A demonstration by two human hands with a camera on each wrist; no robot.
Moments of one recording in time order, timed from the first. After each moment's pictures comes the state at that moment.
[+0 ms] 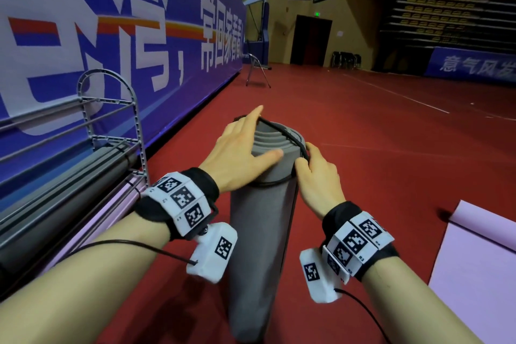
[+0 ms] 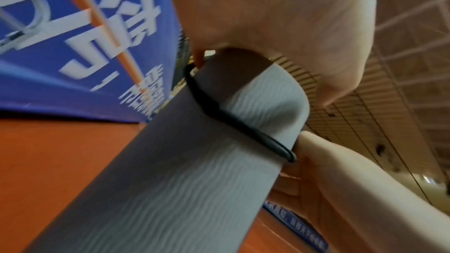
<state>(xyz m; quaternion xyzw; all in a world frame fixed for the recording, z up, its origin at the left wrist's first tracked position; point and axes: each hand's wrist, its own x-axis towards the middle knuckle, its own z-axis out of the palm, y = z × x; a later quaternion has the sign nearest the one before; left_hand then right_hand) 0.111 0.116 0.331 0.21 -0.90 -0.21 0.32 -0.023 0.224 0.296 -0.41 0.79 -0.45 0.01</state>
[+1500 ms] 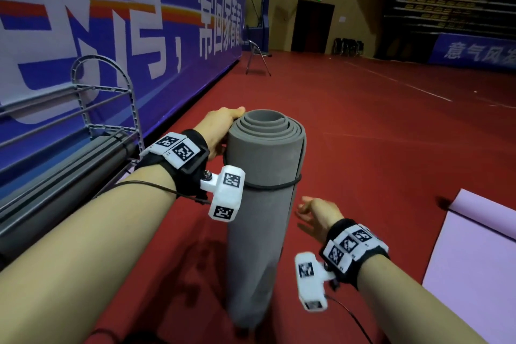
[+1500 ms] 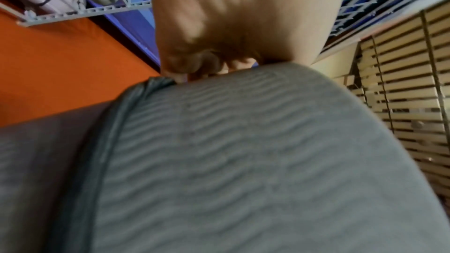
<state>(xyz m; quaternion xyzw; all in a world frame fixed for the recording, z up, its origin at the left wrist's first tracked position) 0.084 0.046 0.328 0.33 -0.63 -0.65 0.27 -0.061 0.219 0.203 -0.07 0.66 -0.65 0.37</state>
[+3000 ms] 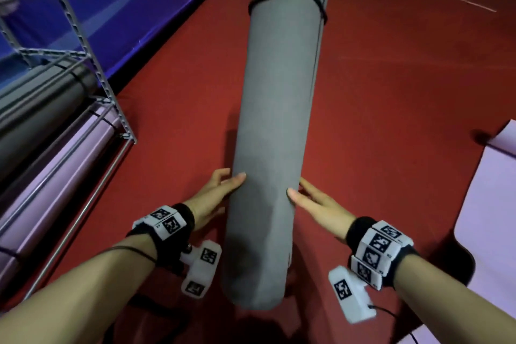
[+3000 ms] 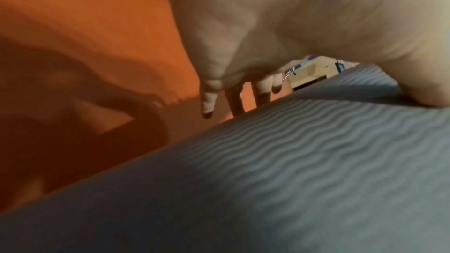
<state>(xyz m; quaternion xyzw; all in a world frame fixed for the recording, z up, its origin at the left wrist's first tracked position) 0.064 0.019 0.033 0.34 -0.57 -0.74 0.13 -0.108 0.194 0.056 -0.40 0.73 -0.40 0.38</state>
